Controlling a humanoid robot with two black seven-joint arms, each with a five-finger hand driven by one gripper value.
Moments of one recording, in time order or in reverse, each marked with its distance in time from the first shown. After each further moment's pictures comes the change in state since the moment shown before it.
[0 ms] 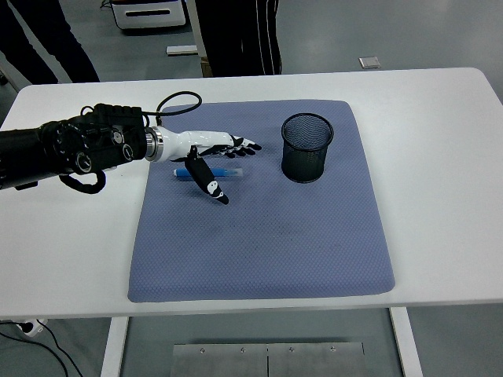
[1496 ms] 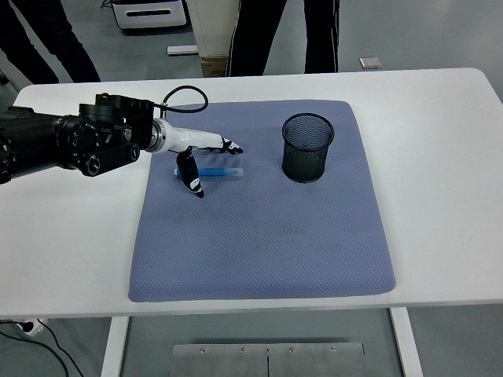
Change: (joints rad) left arm -0.041 -0.045 0.034 0.043 0.250 0.073 0.120; right arm -0.001 0.000 0.000 0.000 0.000 0.000 0.000
